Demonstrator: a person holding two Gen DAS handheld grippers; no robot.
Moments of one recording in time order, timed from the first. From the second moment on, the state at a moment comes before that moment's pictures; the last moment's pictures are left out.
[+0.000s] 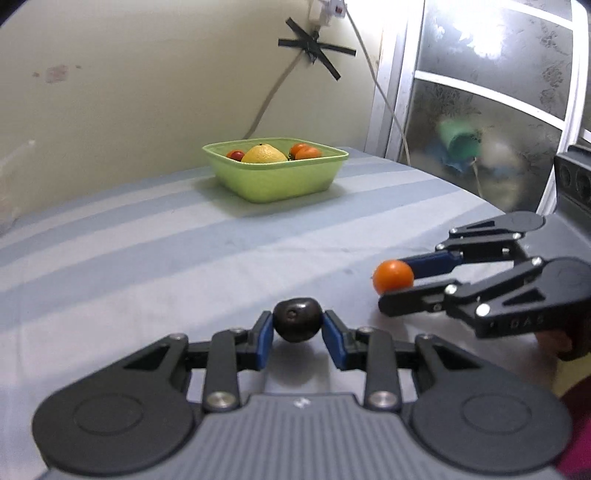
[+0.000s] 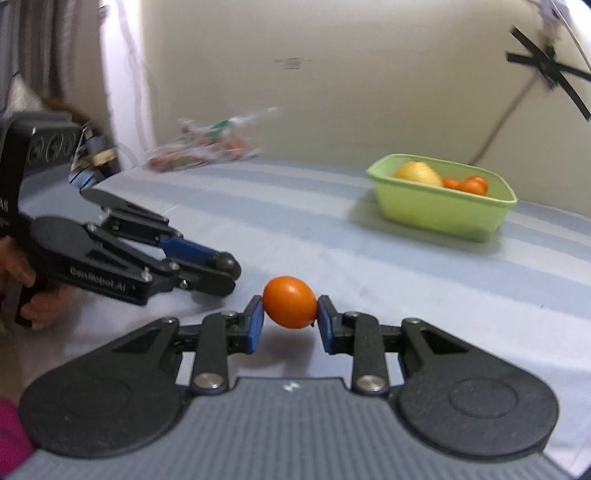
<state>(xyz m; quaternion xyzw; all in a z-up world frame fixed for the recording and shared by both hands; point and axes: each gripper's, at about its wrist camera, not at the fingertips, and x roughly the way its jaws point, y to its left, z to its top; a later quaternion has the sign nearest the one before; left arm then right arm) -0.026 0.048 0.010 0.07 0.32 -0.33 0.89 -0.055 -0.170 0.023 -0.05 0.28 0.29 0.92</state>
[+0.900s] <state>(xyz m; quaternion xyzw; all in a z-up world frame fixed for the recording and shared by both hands) -0.056 0.036 0.001 0.07 0.29 -0.29 0.91 -0.075 -0.158 0.009 -0.05 0.28 0.28 0.92</state>
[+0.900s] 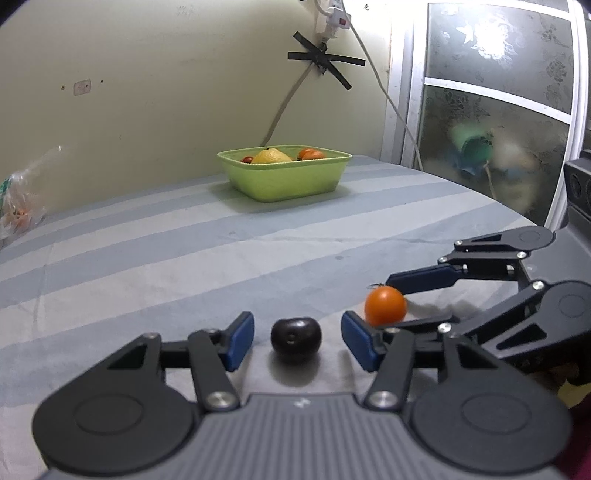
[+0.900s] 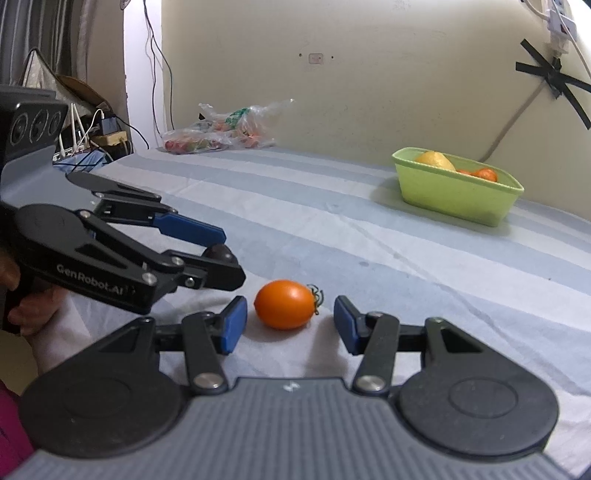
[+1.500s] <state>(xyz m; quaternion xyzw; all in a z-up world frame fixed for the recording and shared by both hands) -0.039 0.026 -0.003 0.05 0.30 -0.29 0.91 -0.060 -0.174 0.008 -0.03 0.27 0.24 0.93</state>
